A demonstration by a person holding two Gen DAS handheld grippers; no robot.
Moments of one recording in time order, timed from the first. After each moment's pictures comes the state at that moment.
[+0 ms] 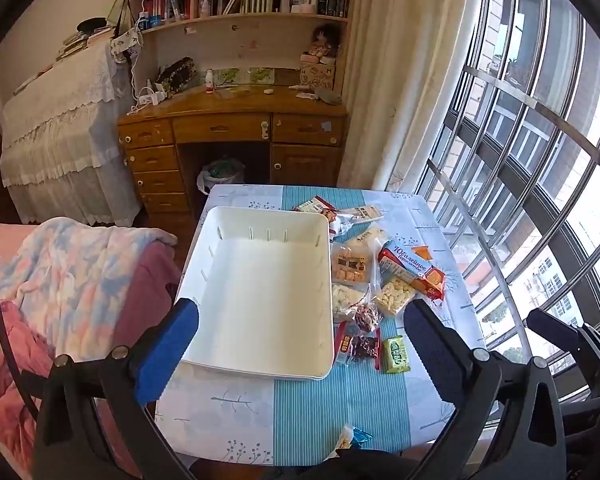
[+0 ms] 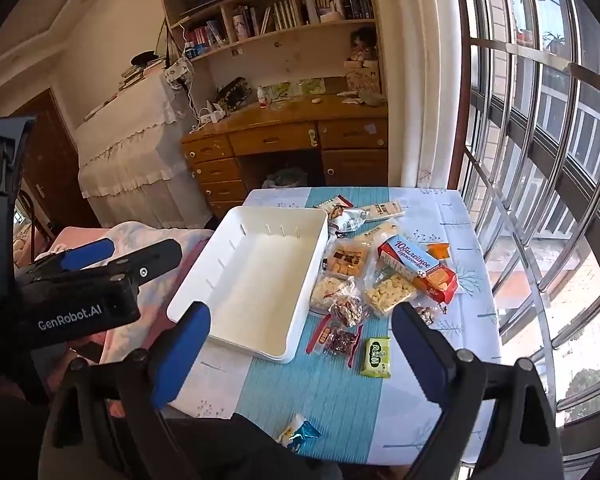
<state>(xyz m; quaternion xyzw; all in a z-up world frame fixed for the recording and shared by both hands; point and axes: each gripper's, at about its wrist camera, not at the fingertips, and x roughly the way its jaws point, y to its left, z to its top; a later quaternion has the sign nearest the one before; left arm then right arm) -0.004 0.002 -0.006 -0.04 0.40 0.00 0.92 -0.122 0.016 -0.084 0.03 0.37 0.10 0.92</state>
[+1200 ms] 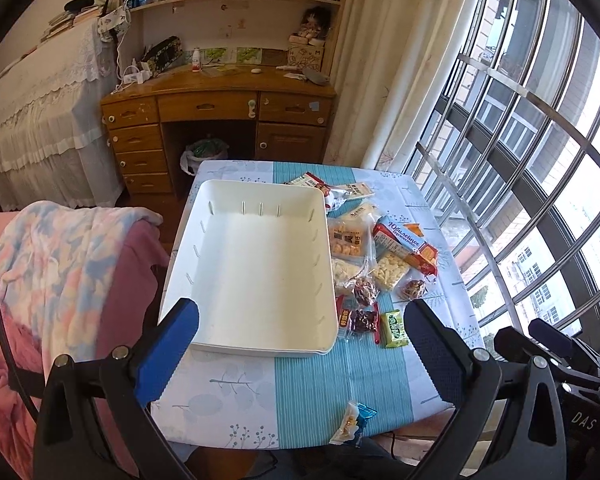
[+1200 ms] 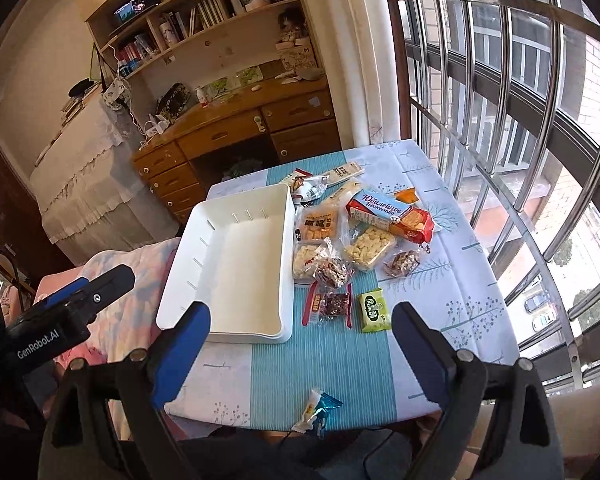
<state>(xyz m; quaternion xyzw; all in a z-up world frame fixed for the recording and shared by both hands) -0.008 0.025 -0.028 -0.07 0.43 -0.04 0.90 -0.138 0.005 -0.106 0.10 0.40 0.01 0.91</state>
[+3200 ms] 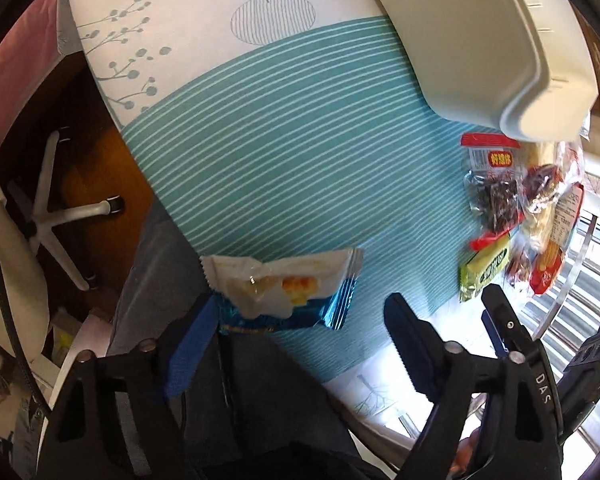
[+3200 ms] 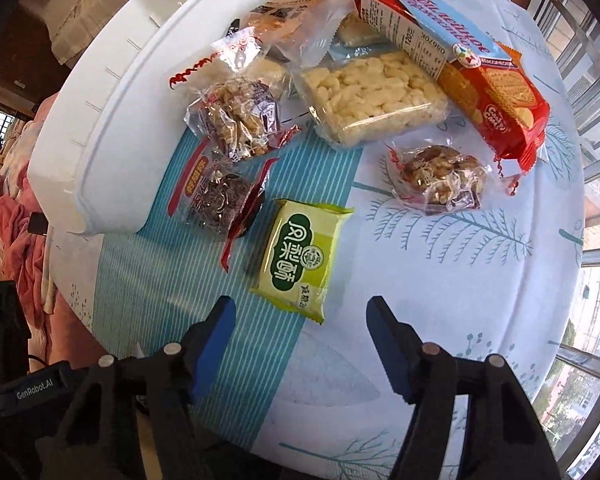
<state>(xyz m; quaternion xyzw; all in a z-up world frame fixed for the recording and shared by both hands) -0.052 -0.037 -0.356 -0.51 0.64 0.22 0.53 0.018 -0.062 -0.337 -0.04 0.67 0.15 0.73</state>
